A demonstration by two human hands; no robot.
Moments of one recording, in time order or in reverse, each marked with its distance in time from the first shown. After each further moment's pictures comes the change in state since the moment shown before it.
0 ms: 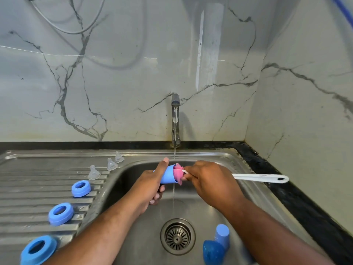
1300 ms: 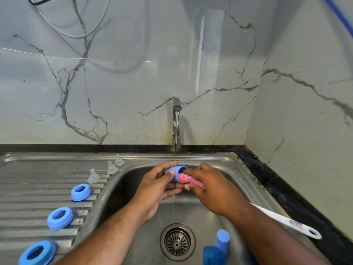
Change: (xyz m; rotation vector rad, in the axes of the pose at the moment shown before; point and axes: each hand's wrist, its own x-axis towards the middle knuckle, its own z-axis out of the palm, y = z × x) left_hand -0.007 0.000 0.011 -0.351 -0.132 0.154; right_hand -0.001 0.008 0.014 0.218 -0.074 0.129
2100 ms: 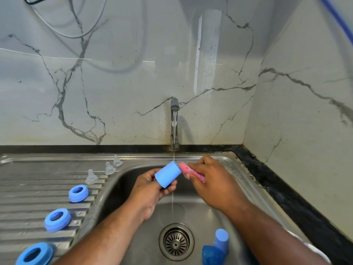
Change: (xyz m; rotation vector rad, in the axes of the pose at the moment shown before) left_hand 0.005 -0.002 -0.001 -0.121 0.195 -0.086; right_hand 0.000 0.004 0.000 0.032 0.232 -0.025
